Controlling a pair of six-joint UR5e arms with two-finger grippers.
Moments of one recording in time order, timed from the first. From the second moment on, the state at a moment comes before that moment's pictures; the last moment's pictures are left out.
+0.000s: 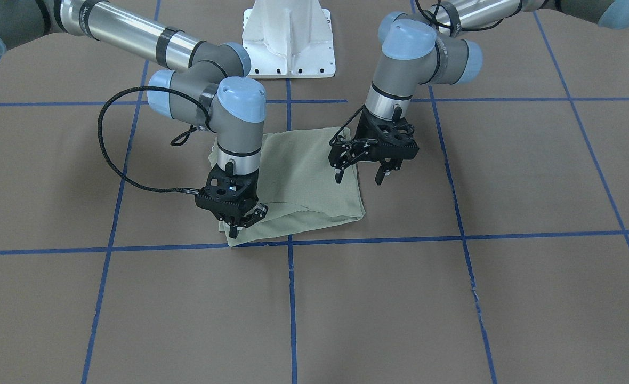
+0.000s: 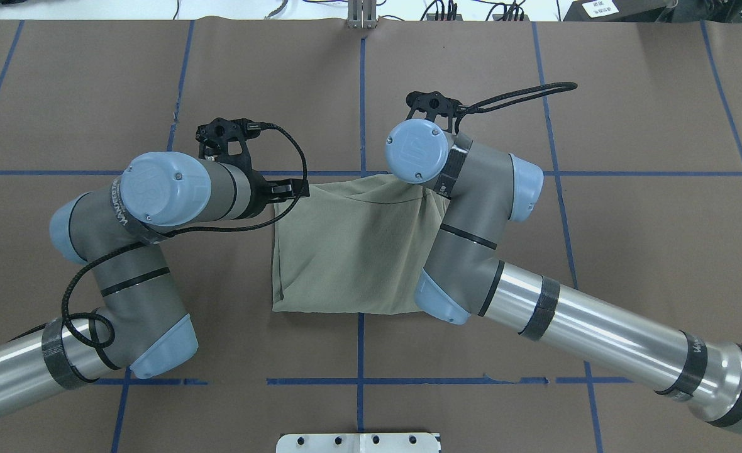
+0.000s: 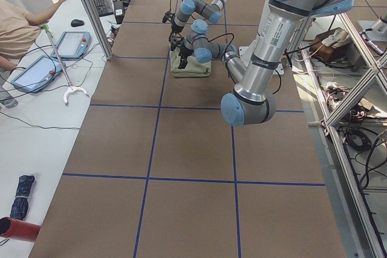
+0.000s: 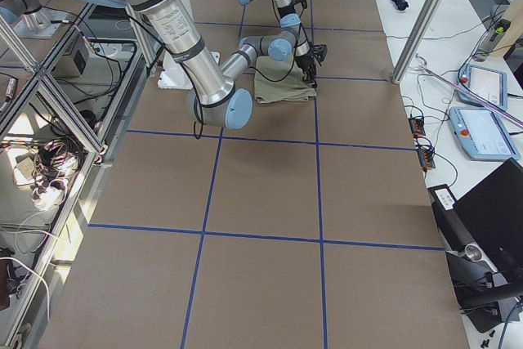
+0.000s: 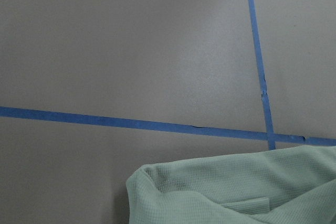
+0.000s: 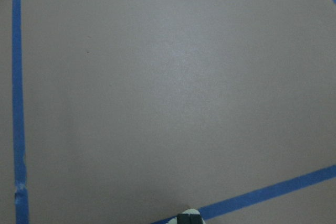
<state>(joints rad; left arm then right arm) -0.56 -2.07 -1.72 -1.97 -1.63 -1.32 0.56 -0.80 1.41 -1.48 1.47 1.43</state>
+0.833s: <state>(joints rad) -0.55 -2.10 -1.57 -2.06 -1.63 -1.34 0.69 -0.79 1.49 -1.49 1.70 1.21</state>
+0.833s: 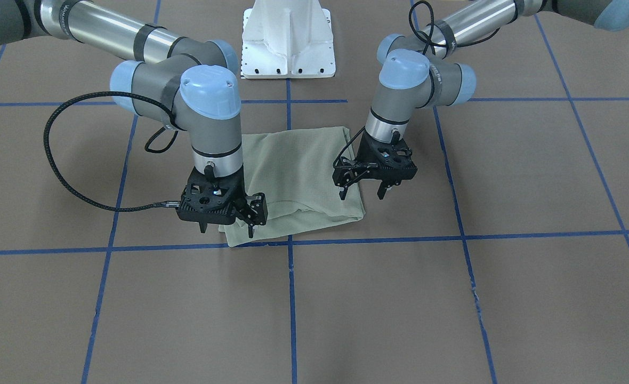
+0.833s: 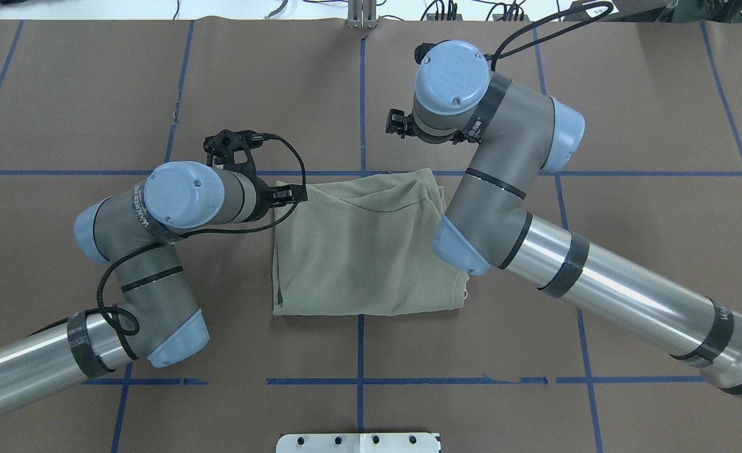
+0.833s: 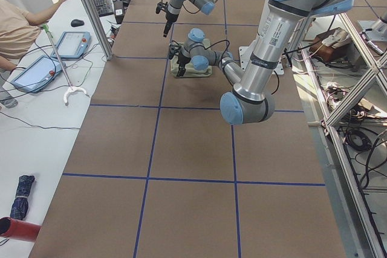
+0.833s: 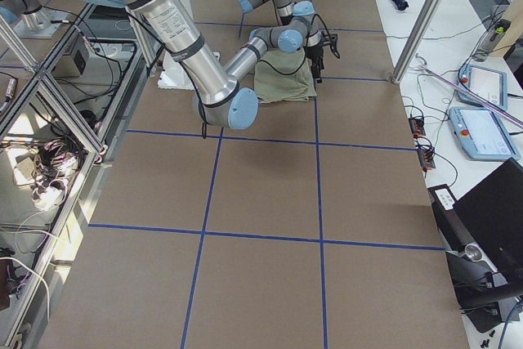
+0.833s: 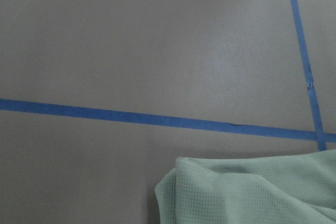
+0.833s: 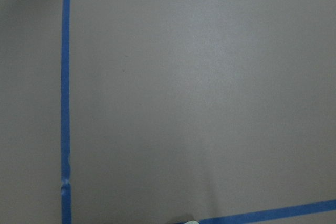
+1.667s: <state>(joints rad) -0.55 -2.13 -1.47 -2.07 -1.53 -1.24 0.72 -0.81 1.50 -1.48 1.74 1.15</state>
